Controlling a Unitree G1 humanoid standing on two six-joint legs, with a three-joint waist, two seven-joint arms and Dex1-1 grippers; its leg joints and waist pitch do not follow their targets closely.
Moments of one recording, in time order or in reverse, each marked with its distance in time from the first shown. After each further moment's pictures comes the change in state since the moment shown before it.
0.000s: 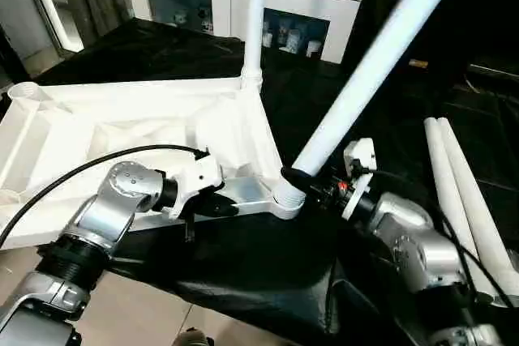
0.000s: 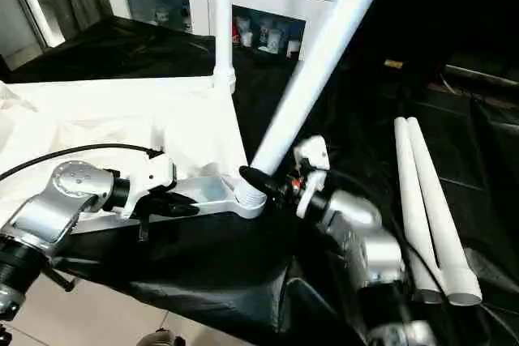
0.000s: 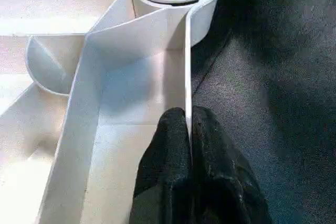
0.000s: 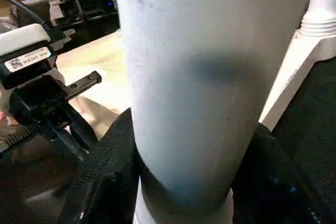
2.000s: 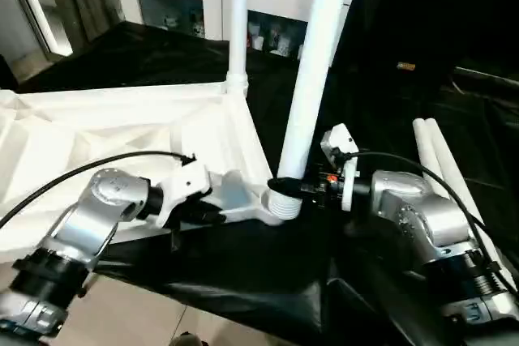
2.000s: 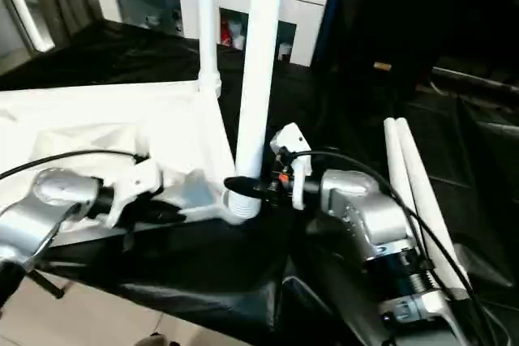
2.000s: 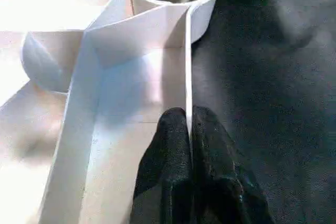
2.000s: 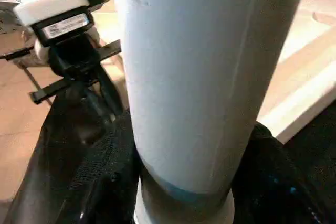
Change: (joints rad) left arm 0.111 0.105 0.021 -0.211 -0.044 0.129 -0.050; right arm -0.181 -0.133 0.129 -0.069 -0.028 0.298 0.163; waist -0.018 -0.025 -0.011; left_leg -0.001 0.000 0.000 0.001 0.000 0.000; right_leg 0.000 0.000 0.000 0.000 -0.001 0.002
